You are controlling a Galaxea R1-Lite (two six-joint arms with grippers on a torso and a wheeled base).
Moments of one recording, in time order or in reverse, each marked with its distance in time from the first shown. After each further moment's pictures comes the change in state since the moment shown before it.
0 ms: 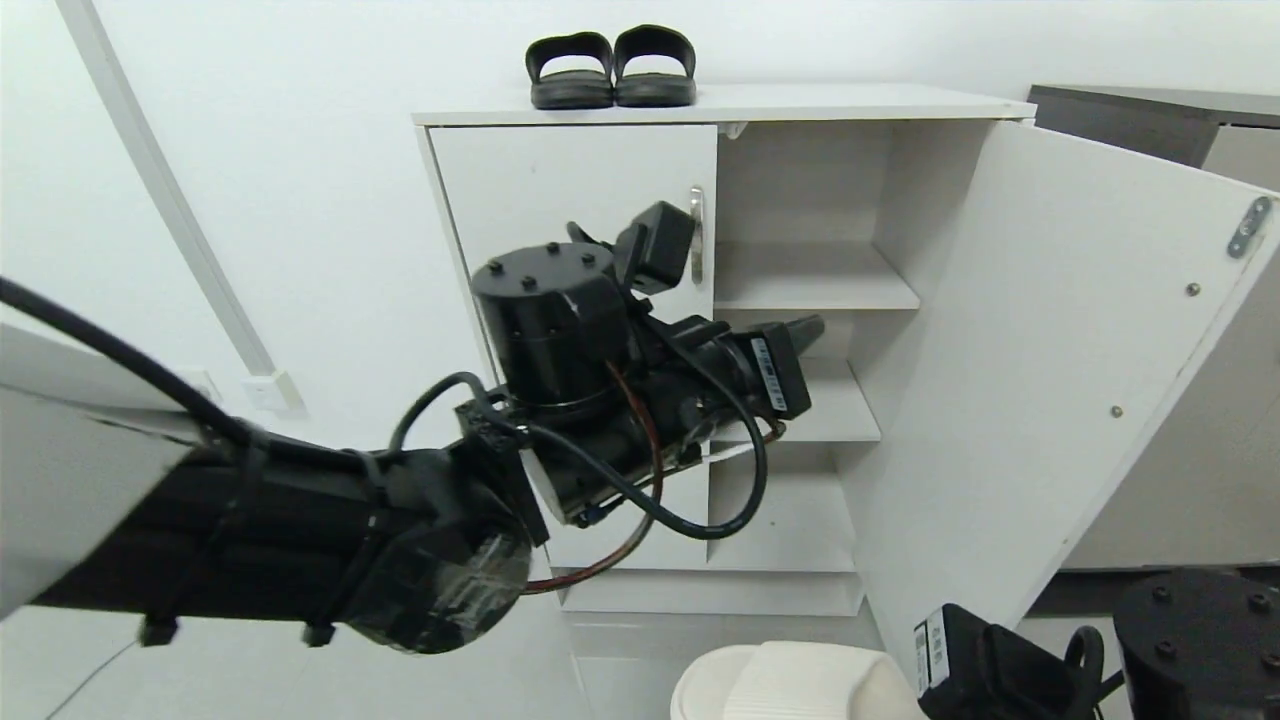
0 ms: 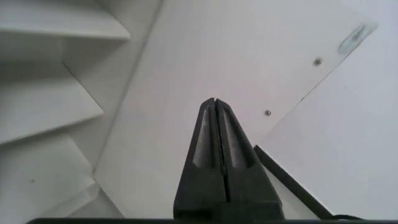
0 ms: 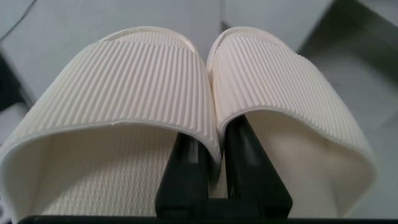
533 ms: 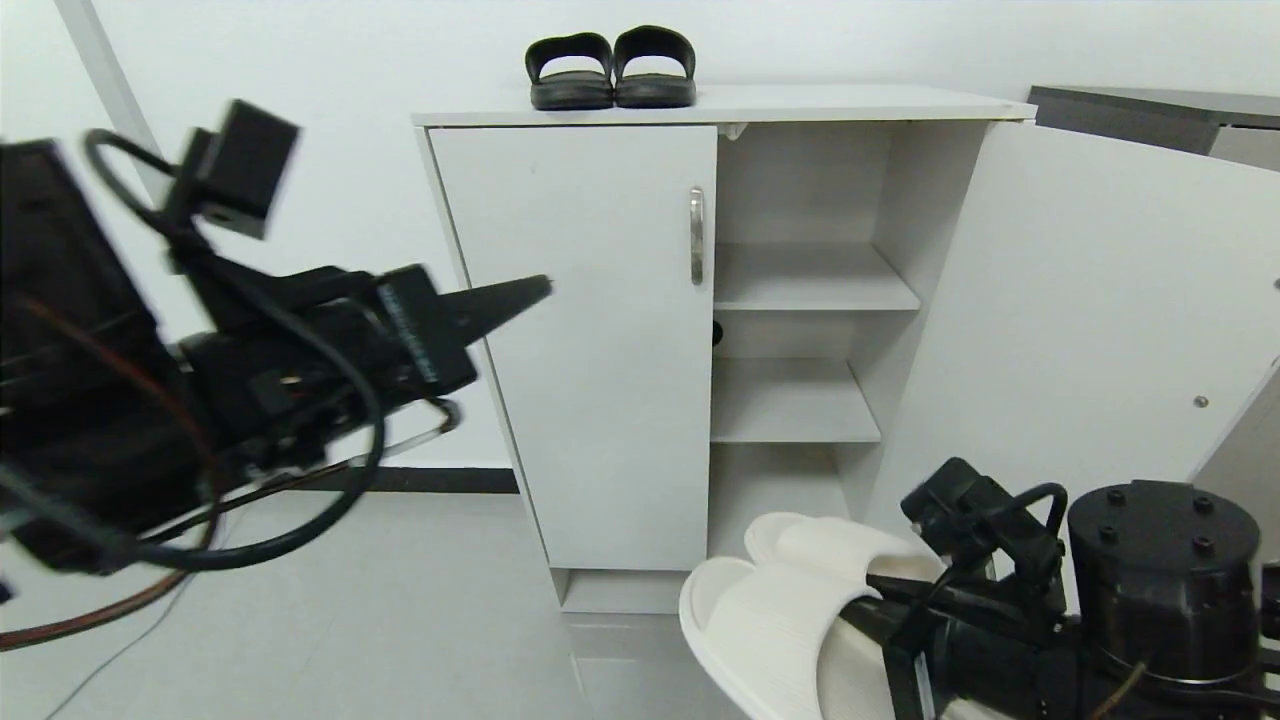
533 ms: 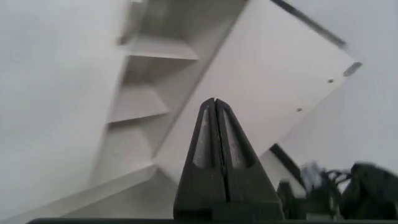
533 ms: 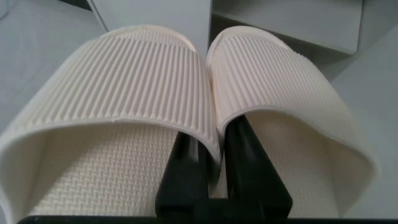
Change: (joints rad) left arm 0.257 -0.546 0.286 0.347 0.006 0.047; right arm -0.086 0.070 -0.124 -0.013 -0.370 0.172
